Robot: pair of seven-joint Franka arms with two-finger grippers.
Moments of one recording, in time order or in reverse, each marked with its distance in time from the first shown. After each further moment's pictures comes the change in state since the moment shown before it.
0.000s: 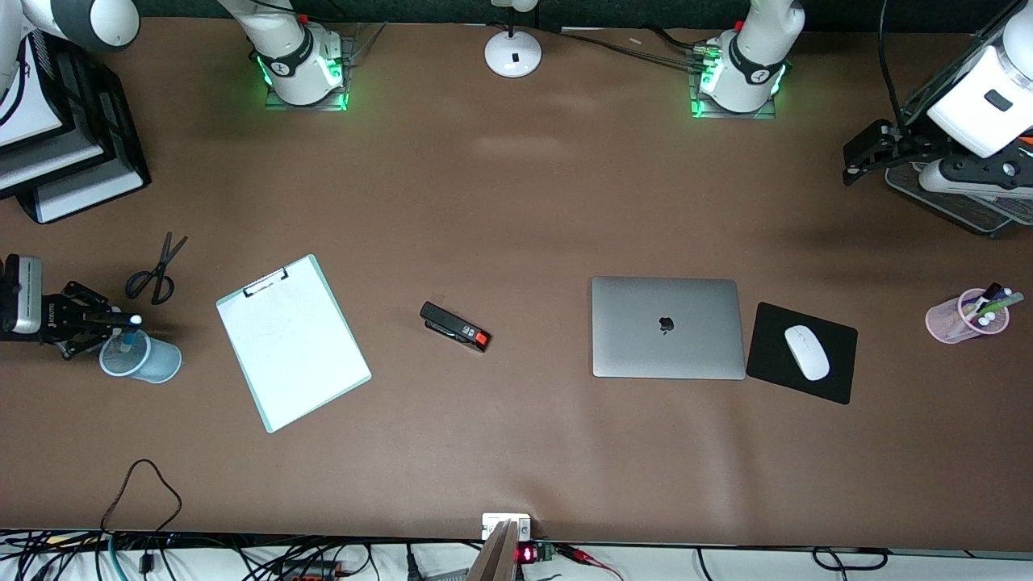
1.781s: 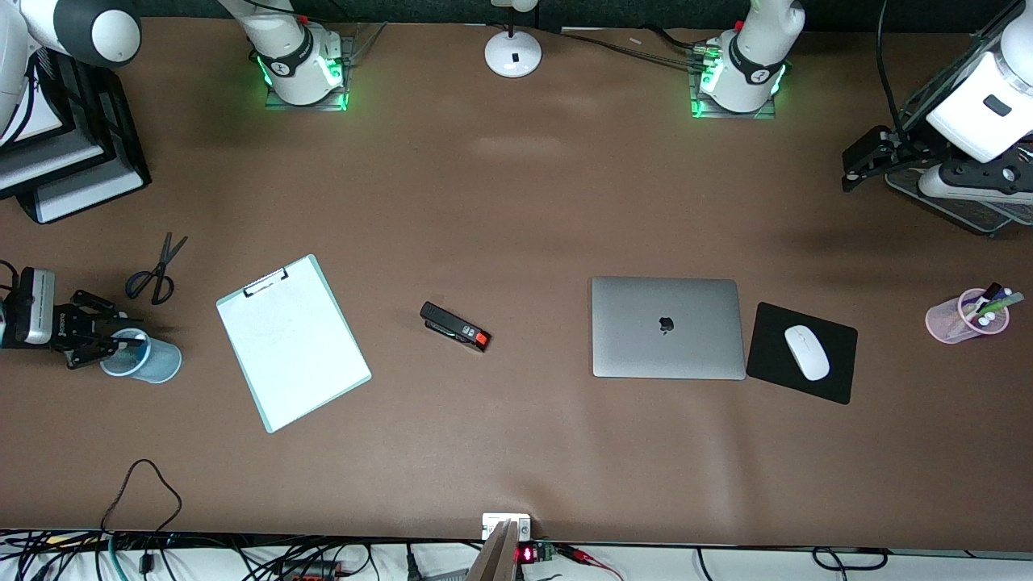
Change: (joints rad) left arm 0.000 0.004 0.000 -0.006 0.000 0.027 0.000; right arm -0.029 0.061 0.025 0.026 0.004 0.057 0.041
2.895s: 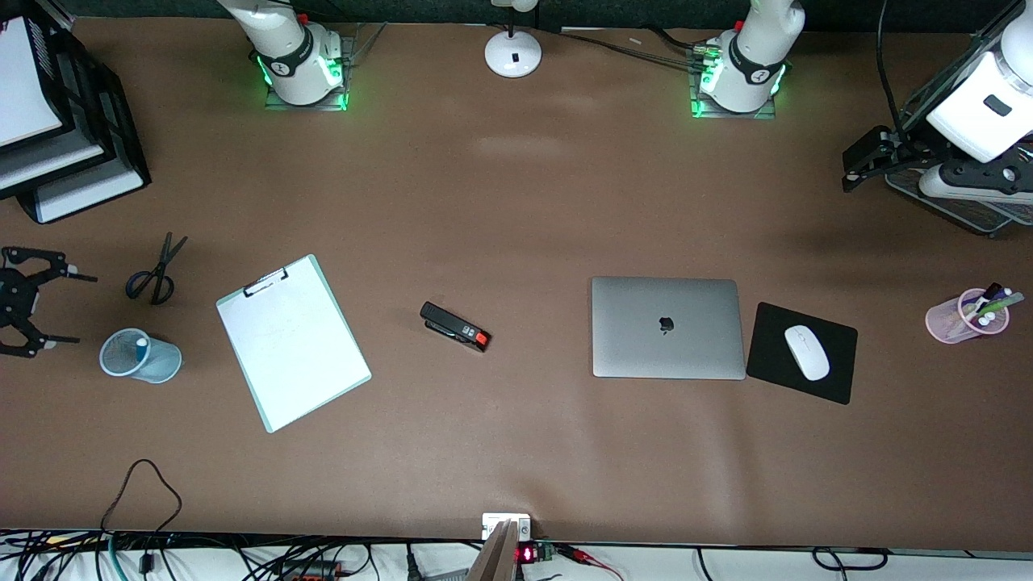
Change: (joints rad) left arm 0.000 0.000 0.000 0.000 0.000 0.002 0.000; right arm 0.107 -0.328 0.015 -0.083 -0.117 -0.068 0.713
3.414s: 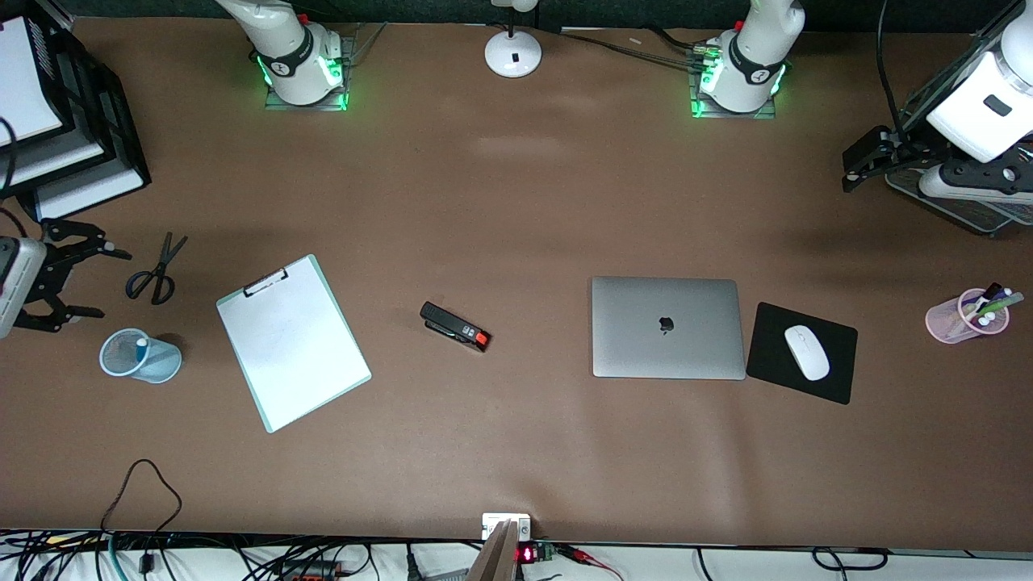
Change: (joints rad) left arm 0.000 0.000 0.000 0.000 0.000 0.000 0.000; right arm 0.130 -0.136 0.002 -0.111 -0.108 0.000 0.454
